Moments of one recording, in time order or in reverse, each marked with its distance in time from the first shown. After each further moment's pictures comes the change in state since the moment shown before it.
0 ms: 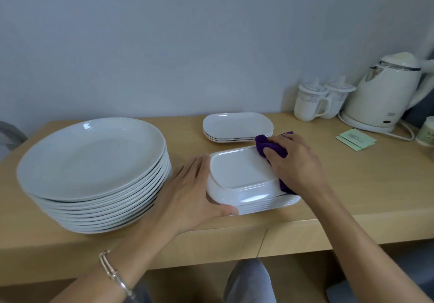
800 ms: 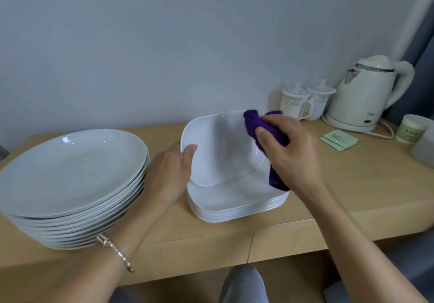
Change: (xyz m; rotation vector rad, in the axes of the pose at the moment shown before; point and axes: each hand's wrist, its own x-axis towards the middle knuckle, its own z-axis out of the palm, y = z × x) left_hand 0.048 0.001 -0.012 -0.167 0.312 -0.260; right_hand -0.011 -0.024 -0.040 0.380 0.232 -0.153
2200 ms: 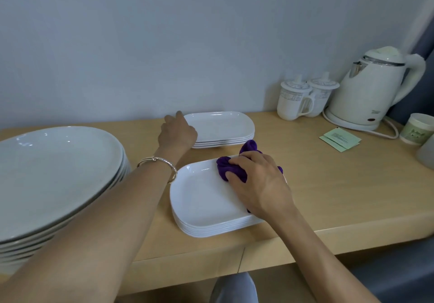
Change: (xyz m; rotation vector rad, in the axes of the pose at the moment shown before) left_hand 0.115 0.003 0.075 0.093 -0.258 -0.287; right_hand -0.014 0.049 0.046 -0.512 -0.404 0.040
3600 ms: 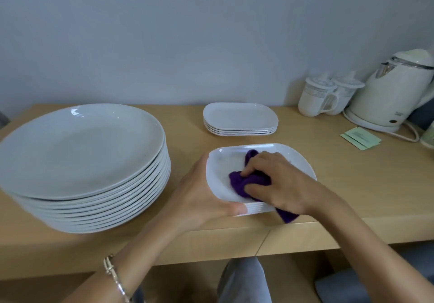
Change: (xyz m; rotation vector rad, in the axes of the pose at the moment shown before) left_hand -0.151 -0.064 -0.018 -0.584 -0.335 0.472; right_hand -0.016 -0.031 -0.032 0.072 -0.467 -0.180
